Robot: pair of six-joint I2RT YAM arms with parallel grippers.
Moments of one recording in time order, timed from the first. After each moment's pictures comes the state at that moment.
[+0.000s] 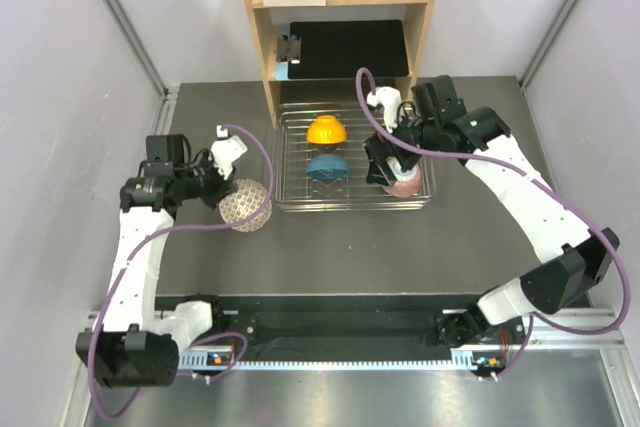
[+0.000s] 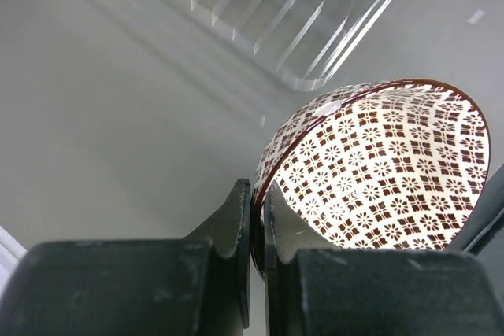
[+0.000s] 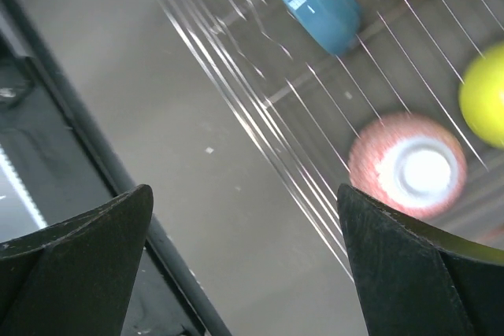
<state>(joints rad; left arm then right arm) 0.03 1.06 1.08 -0.89 0.58 0.74 0.51 1.45 1.57 -0.97 -0.41 -0.24</state>
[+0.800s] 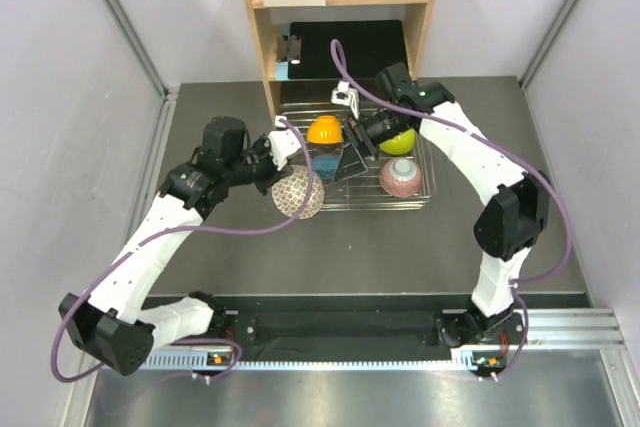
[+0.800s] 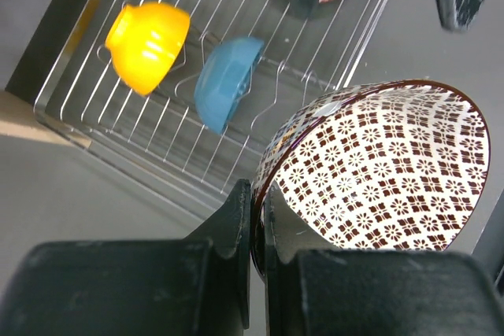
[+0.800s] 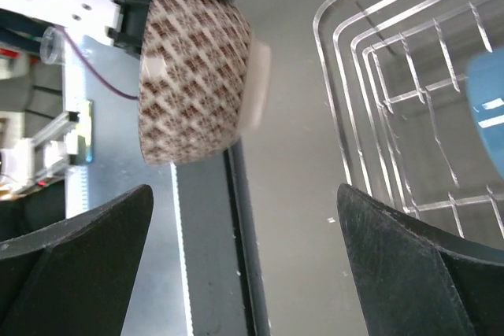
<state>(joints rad) -0.44 1.14 1.18 -0.62 0.43 0.52 0.51 1.84 1.85 -1.05 -1.00 -0.25</state>
